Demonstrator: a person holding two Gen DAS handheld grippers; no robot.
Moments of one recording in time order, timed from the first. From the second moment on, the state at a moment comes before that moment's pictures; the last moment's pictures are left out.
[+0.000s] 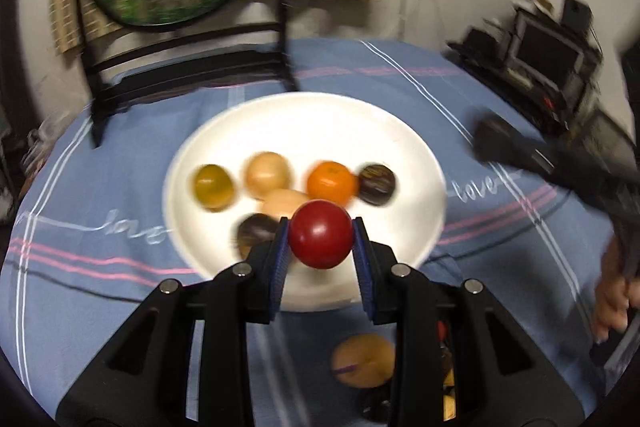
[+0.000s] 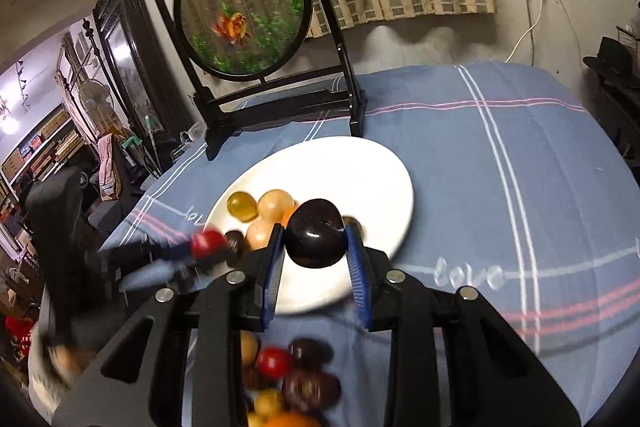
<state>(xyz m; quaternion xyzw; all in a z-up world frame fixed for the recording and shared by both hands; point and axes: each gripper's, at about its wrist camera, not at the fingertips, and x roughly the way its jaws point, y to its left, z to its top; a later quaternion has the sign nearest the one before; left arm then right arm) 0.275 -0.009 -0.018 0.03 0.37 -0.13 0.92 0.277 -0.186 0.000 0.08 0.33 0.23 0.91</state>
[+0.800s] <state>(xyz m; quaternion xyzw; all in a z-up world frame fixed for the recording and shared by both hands) 0.271 -0.006 -0.035 0.05 0.38 -0.13 0.91 0.310 -0.196 0.009 0.14 0.31 0.23 0.91</state>
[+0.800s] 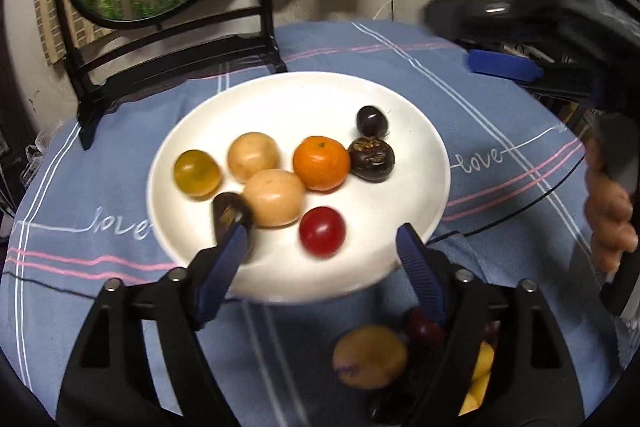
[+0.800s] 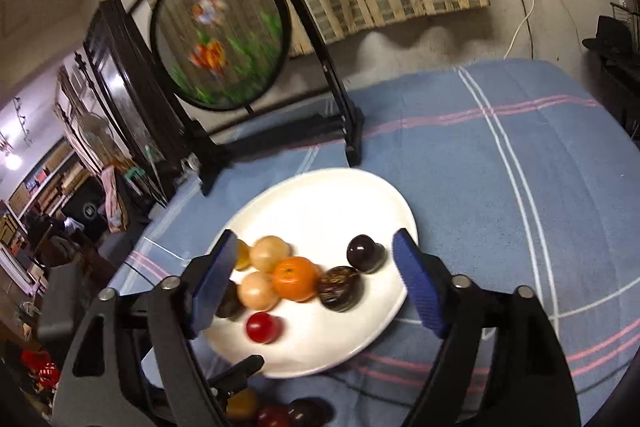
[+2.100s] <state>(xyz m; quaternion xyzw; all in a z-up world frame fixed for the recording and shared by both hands) 0.202 0.053 -0.060 0.03 0.40 -0.06 0.92 0.222 -0.266 -0.015 0.23 0.32 0.21 0.89</state>
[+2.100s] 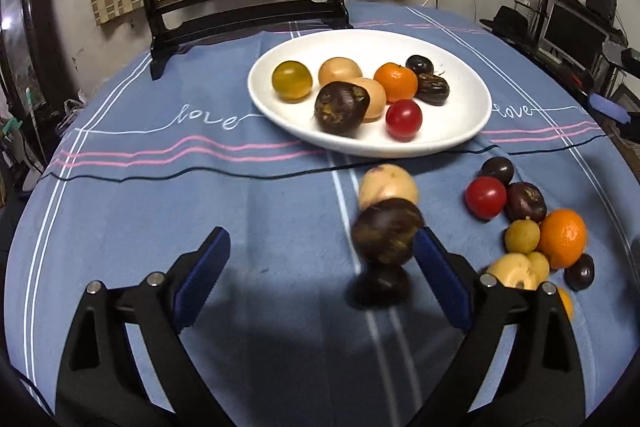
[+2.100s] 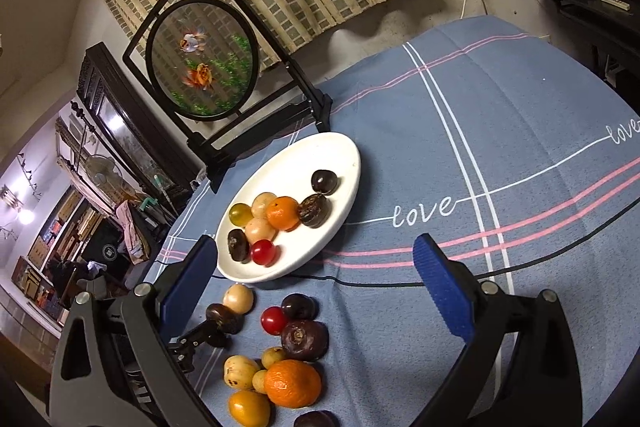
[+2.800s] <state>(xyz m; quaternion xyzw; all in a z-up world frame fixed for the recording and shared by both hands) 0.219 0.040 -0.071 0.06 0.40 -0.09 0.91 0.225 -0.260 -0.023 0.23 0.34 0.21 0.89</state>
